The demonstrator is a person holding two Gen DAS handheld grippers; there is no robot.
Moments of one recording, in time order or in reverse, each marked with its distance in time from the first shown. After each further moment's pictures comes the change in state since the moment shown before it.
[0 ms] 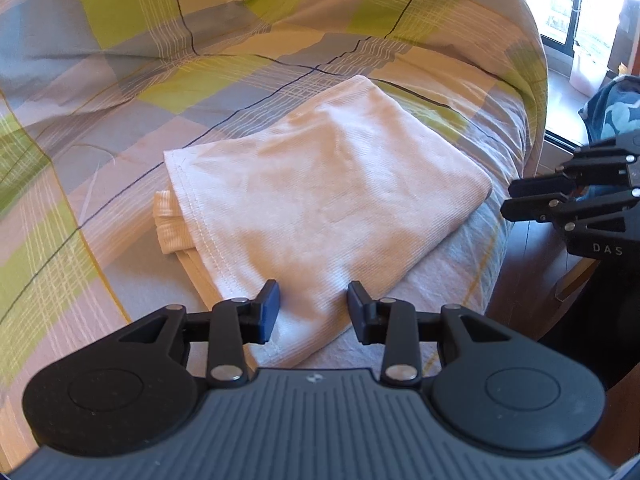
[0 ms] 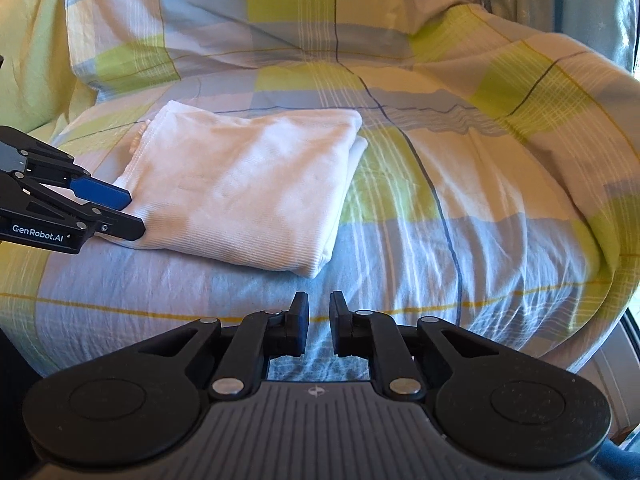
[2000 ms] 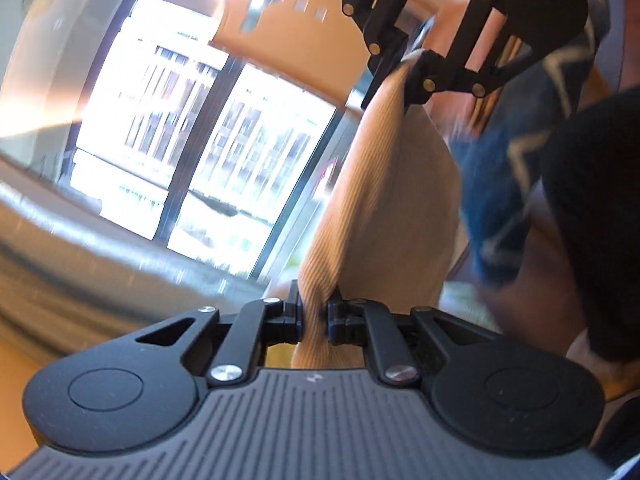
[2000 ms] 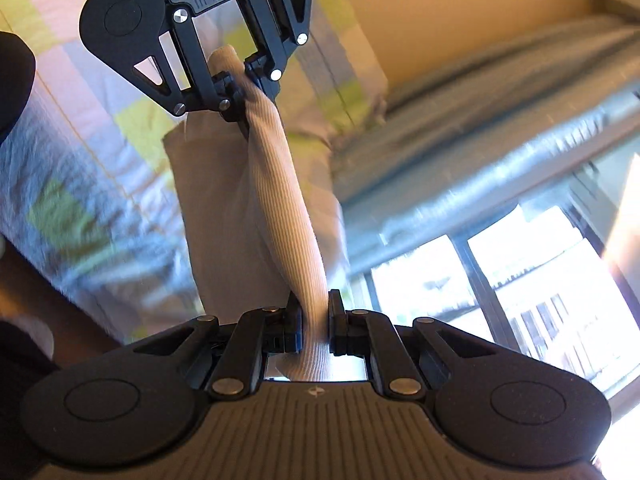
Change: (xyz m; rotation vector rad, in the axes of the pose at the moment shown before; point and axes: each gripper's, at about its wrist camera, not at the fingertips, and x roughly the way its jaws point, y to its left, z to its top) left arm -0.178 -0.306 0.064 1.188 -0.744 -0.011; right arm -0.276 -0.026 -0.078 -0.720 -0.085 -0.746
